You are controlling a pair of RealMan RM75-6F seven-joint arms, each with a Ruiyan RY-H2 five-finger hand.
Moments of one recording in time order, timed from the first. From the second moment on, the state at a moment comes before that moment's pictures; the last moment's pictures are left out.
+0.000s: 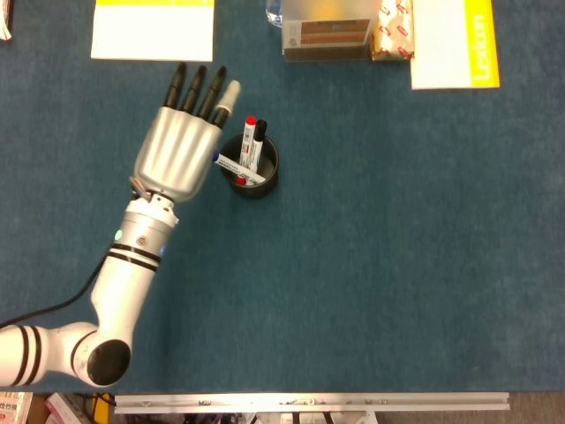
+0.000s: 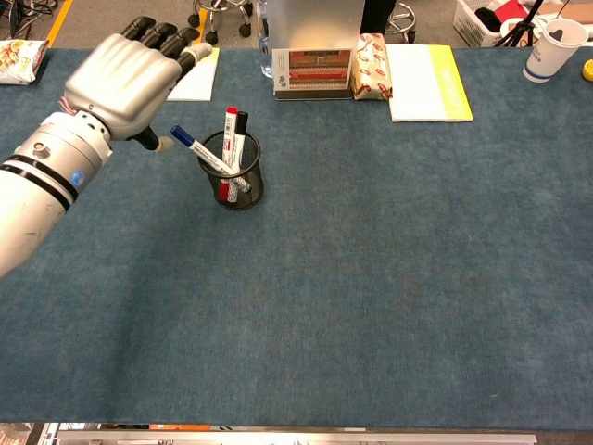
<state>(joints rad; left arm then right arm) -0.75 -1.51 -0.11 -1.80 1.00 1.37 1.05 0.12 -1.11 0.02 -1.65 -1.41 1.33 -0.20</state>
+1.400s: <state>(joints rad) -0.29 -1.15 0.09 -1.78 1.34 1.63 0.49 0.06 -1.08 0.04 -1.72 -1.45 1.48 -0.26</state>
